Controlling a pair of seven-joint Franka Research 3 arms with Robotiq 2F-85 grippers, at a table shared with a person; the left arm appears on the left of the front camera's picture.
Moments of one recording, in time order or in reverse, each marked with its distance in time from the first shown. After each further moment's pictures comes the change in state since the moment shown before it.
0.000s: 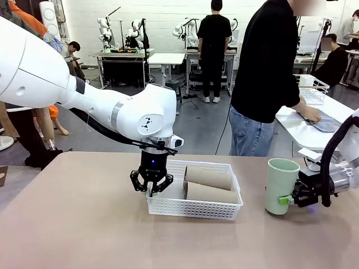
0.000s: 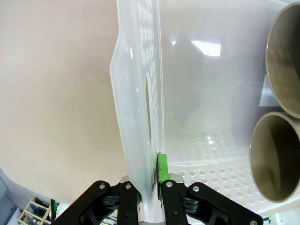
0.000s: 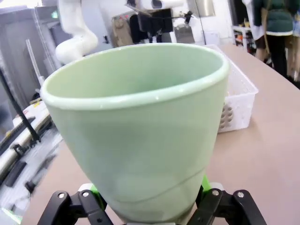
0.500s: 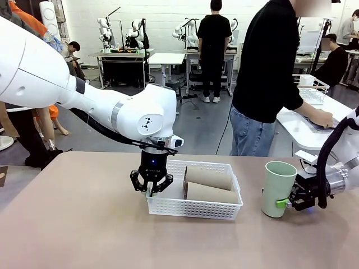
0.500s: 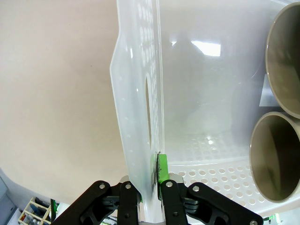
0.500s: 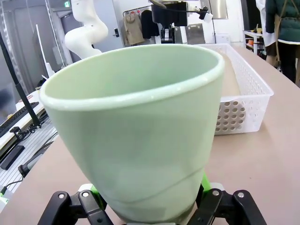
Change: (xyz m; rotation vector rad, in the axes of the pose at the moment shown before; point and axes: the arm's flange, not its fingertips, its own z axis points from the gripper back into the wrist) left arm 0.000 0.000 0.000 0.000 0.000 0.000; right arm -0.021 -0.011 -0.019 0.065 0.019 0.102
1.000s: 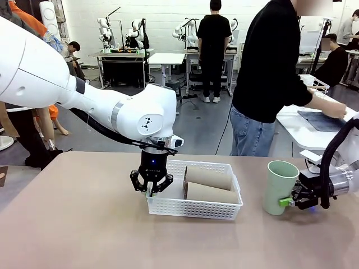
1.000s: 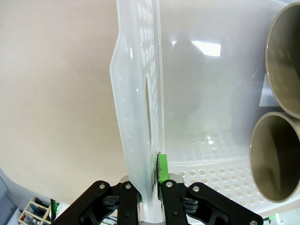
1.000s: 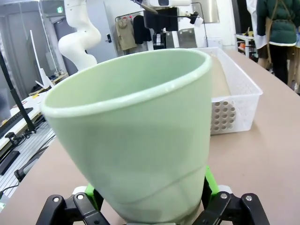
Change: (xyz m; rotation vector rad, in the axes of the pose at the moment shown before) left arm 0.000 0.000 0.000 0.000 0.000 0.000; right arm -0.002 0.001 0.005 -0.037 -0.027 -0.005
